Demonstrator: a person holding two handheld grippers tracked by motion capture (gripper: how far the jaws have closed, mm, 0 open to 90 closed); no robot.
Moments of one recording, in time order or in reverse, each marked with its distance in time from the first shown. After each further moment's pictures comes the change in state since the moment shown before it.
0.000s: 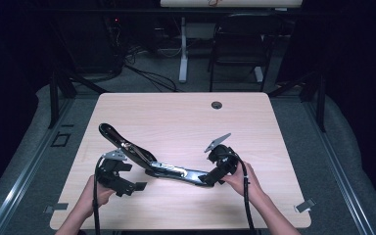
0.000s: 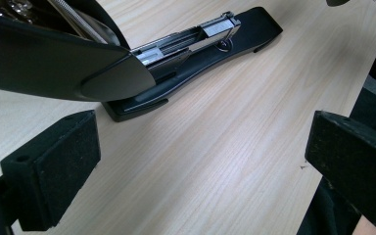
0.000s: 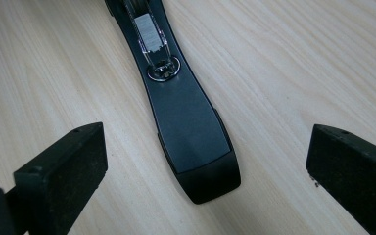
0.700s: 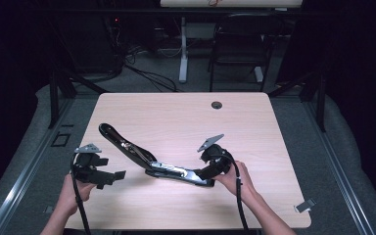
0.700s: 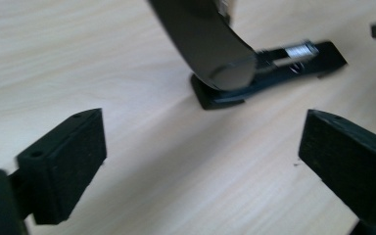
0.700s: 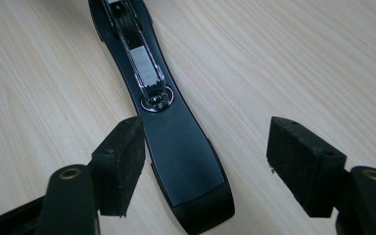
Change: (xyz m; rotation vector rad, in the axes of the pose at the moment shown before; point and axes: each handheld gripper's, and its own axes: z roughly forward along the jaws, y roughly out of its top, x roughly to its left) left arm 0.035 -0.018 -0.048 -0.103 0.193 -0.165; right arm 0.015 0.014 0.005 -0.055 -0.099 -0.040
